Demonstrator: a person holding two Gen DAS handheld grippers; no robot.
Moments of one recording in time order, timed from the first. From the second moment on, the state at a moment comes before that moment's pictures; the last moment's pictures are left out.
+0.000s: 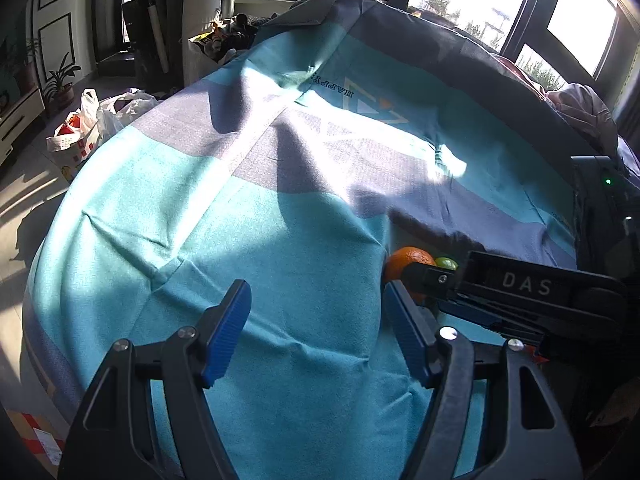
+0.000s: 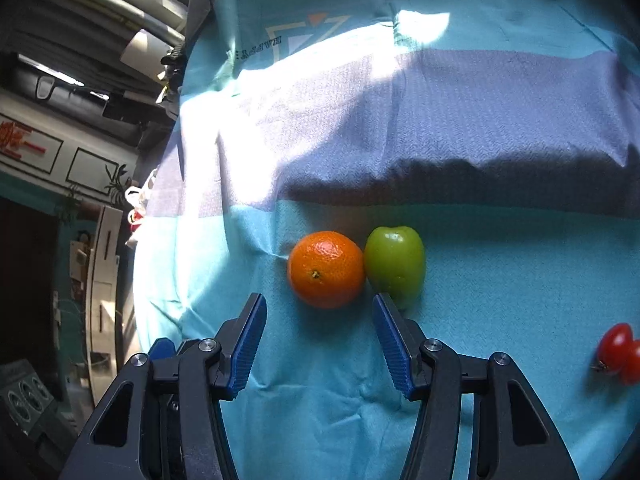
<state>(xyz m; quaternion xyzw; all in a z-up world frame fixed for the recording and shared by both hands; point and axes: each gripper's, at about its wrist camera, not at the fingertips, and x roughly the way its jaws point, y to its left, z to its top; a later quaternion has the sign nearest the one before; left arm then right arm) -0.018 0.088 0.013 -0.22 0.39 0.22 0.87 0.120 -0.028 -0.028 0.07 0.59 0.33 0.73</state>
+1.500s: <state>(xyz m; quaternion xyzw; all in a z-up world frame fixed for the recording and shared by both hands) -0.002 0.021 0.005 -0.20 0.44 0.08 0.87 0.055 -0.165 0.020 0.06 0.47 0.28 0.84</state>
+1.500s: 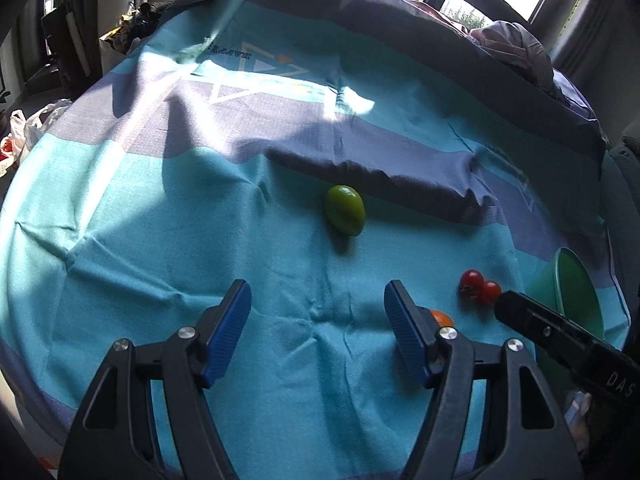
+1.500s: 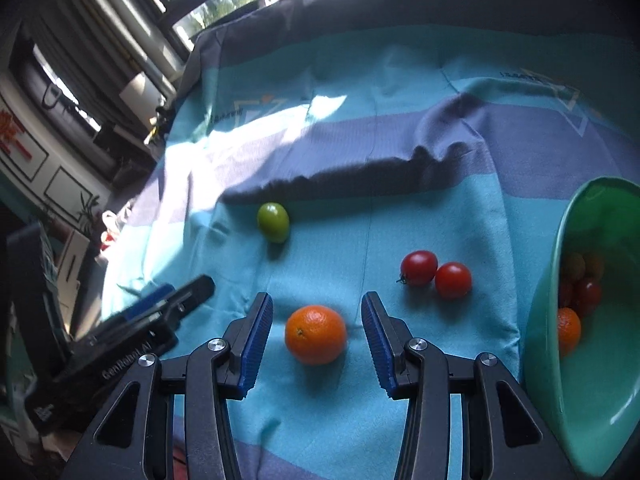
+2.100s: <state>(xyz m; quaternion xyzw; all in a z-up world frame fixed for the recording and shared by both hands) 0.024 -0.042 -0.036 -0.20 0.51 -0.04 0.83 0.078 -0.157 -0.041 0.16 0.56 0.28 0.76</state>
